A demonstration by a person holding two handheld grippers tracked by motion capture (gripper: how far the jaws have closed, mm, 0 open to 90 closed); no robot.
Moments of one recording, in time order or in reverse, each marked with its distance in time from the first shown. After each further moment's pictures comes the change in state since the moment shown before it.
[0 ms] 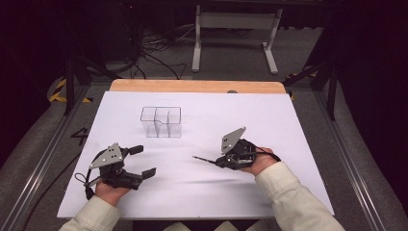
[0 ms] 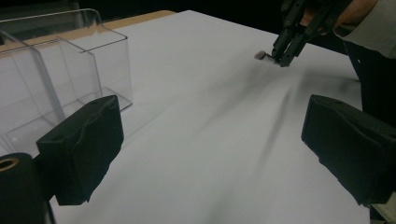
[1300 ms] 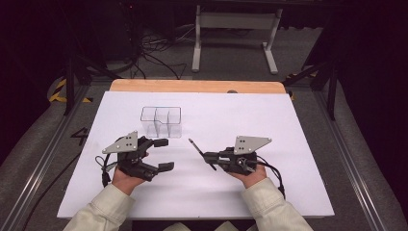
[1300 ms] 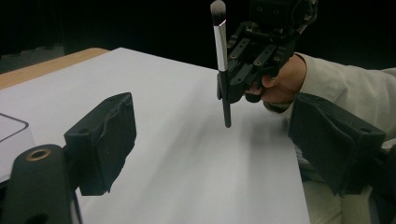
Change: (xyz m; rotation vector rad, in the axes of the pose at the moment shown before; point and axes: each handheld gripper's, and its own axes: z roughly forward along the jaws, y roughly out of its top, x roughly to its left) left arm -0.006 0.043 0.037 -0.096 -0.275 0.038; right arm 0.025 -0.016 0.005 -0.649 -0.043 0.152
